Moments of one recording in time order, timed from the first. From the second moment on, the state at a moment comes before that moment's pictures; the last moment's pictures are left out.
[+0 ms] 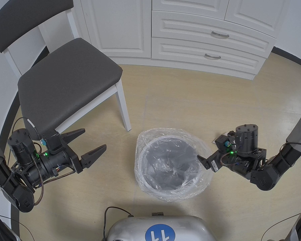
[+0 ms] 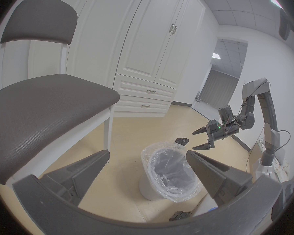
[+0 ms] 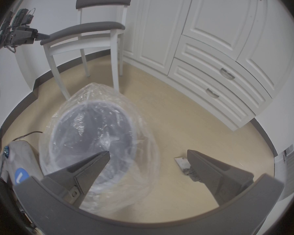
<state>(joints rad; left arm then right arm) -0.20 1.83 -0.27 -1.53 -0.51 0.01 0.44 1.99 -0.64 -0.98 -0.18 -0.41</state>
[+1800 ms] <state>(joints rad) -0.07 1.81 -0.27 -1.53 -0.68 0.01 0.71 2.24 -0.85 -0.50 -0.49 -0.24</state>
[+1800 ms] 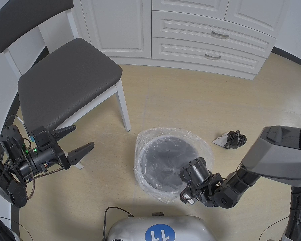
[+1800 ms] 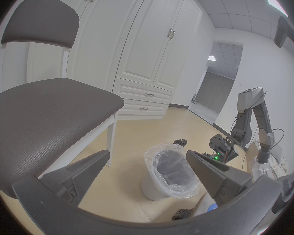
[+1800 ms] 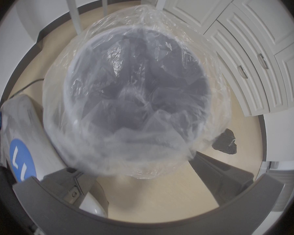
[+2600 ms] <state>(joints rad) -0.06 1.81 -0.28 -1.53 -0.68 0.00 0.69 2.40 -0.98 -0.83 -0.49 -0.23</state>
